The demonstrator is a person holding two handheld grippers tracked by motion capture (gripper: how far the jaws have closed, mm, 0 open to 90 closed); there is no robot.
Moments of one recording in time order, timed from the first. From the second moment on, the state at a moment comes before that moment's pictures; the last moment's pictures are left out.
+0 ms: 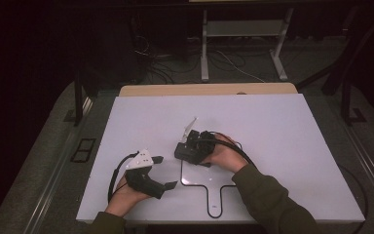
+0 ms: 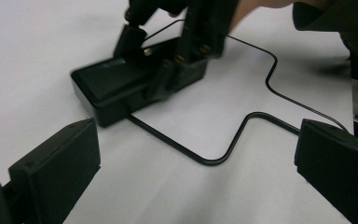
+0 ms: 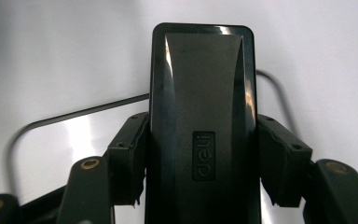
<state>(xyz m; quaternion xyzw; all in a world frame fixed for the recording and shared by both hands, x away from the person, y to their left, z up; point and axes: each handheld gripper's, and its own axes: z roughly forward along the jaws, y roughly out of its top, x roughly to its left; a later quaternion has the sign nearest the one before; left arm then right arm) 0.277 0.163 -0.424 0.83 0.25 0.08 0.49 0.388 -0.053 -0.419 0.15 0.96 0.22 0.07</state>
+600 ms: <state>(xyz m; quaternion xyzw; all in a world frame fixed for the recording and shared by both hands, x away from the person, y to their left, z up) 0.277 0.163 -0.424 0.83 0.25 0.08 0.49 0.364 -0.057 -0.420 0.14 0.96 0.23 0.06</state>
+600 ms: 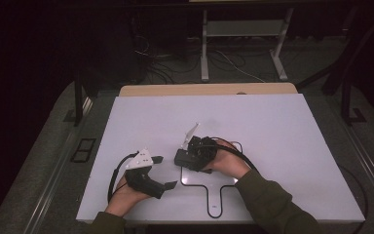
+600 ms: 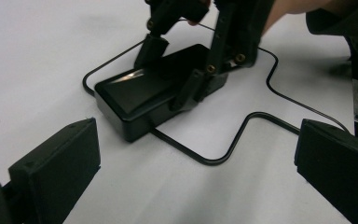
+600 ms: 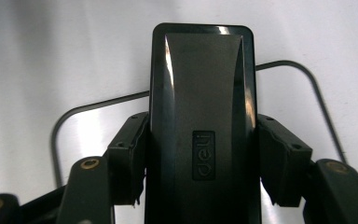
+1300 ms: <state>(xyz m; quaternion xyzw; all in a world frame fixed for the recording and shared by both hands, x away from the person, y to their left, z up) 0.277 0.164 -0.425 0.83 0.25 0.08 0.49 0.394 -0.064 -0.422 0.19 0.95 0.25 0.07</state>
